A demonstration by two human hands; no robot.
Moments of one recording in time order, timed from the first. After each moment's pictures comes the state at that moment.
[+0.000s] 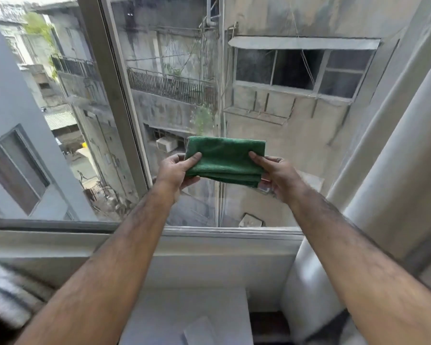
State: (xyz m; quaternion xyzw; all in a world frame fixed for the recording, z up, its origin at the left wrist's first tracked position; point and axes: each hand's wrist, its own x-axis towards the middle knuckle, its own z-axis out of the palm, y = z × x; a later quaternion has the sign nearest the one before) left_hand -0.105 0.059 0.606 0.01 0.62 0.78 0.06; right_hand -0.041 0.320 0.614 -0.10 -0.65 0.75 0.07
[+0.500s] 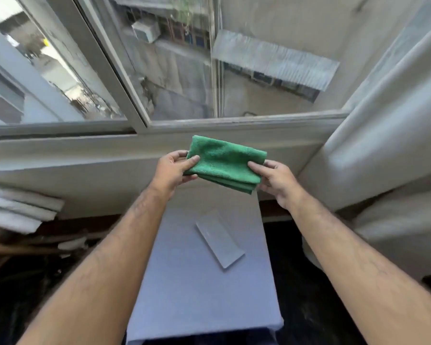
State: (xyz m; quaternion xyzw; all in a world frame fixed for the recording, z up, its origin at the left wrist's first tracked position) left_hand -0.055 0.015 0.294 -0.12 0.69 0.68 0.22; right_hand 0.038 0.269 0.281 -0.30 -0.59 0.75 -0.08
